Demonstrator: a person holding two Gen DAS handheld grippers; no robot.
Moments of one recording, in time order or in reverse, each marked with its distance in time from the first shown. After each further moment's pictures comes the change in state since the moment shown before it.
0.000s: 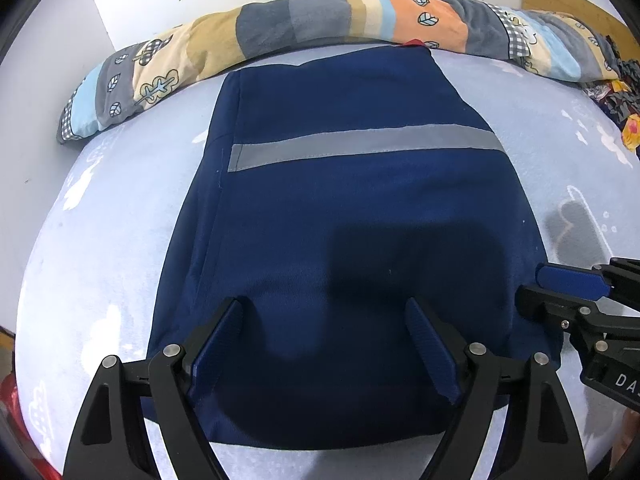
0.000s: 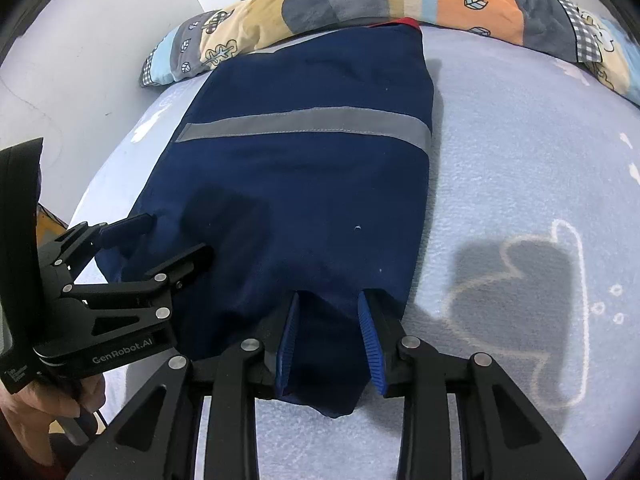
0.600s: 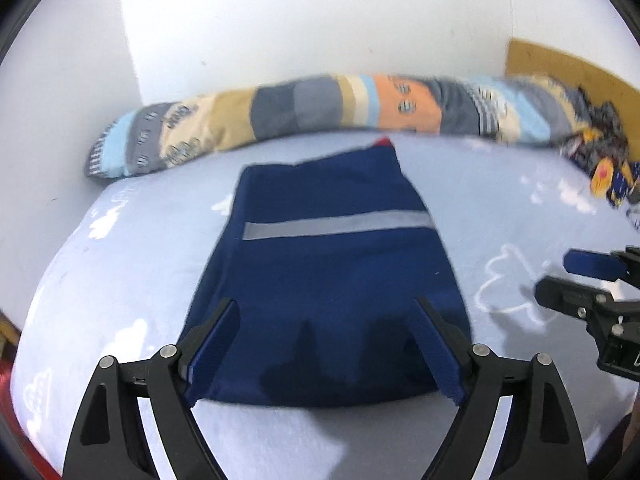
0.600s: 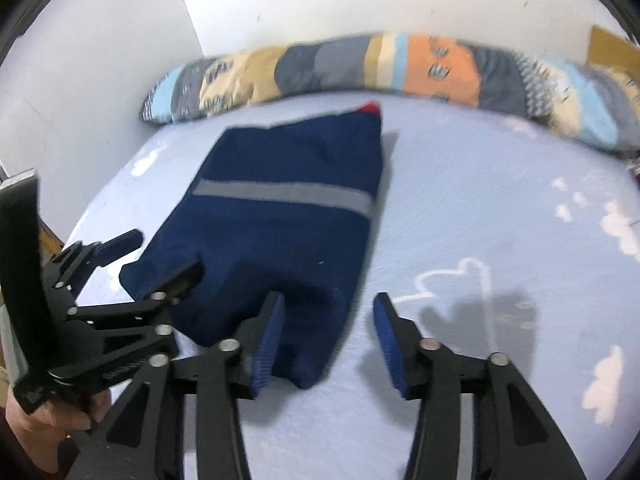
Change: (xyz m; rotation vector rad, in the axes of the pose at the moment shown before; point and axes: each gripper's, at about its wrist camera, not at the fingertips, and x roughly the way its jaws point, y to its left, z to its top) left arm -0.105 -0.020 -0.033 -0.074 -0.307 -0.001; right arm -0.096 -0.002 -0.011 -0.043 -0.197 -0.122
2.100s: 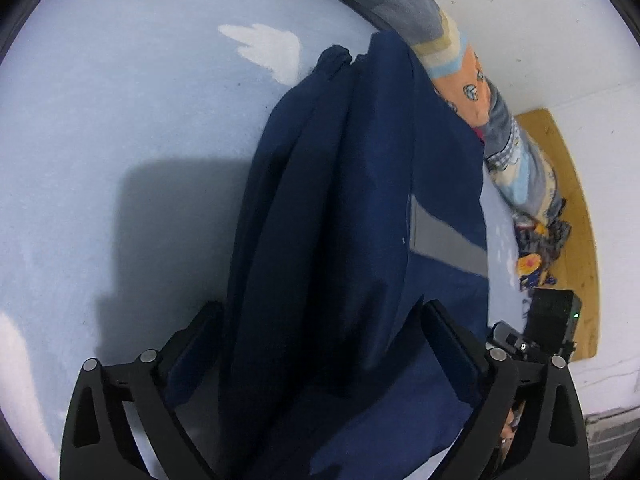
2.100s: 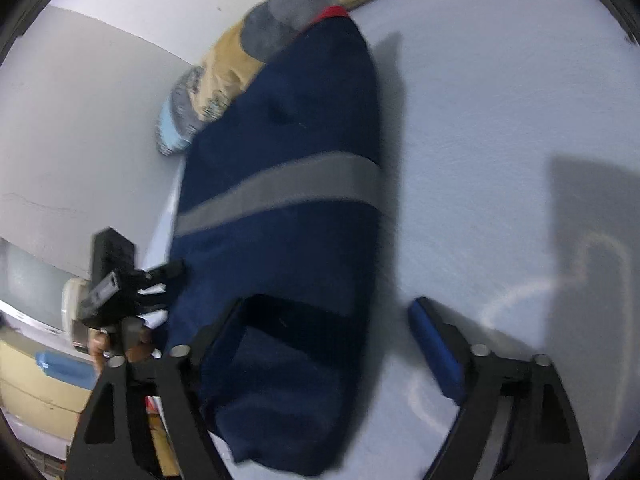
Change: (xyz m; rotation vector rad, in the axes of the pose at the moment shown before) left arm 0.228 0.204 0.055 -0.530 0.524 -0.593; right arm 0.157 -0.069 0.028 0.354 0.193 0.466
